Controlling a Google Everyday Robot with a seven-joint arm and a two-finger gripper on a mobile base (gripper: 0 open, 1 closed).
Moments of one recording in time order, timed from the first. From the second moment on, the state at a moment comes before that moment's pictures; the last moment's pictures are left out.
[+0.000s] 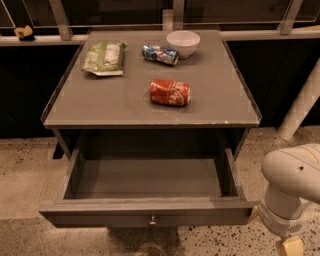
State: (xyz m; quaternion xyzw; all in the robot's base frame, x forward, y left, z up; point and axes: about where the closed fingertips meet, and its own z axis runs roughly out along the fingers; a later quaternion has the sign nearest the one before) arm 0.305 -0.295 0.620 0.77 -0.63 -0.08 0.09
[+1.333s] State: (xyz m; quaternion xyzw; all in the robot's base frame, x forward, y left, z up) arm 0.399 -0.335 0.646 0.72 -0.69 -0.05 -0.02
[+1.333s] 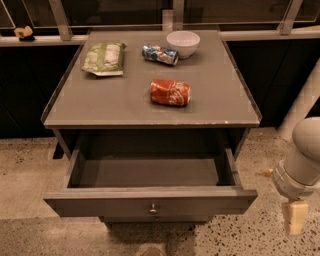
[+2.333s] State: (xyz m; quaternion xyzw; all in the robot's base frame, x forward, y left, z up) arm 0.357 -0.340 0.628 0.72 -0.69 -0.05 -0.01
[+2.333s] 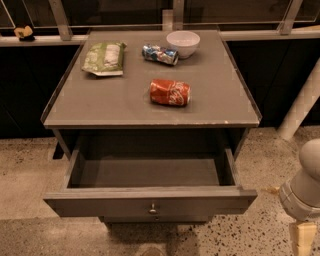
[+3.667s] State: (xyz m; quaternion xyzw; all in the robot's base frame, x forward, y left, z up) arm 0.350 -0.333 0.615 0.83 -0.55 -0.06 0.04
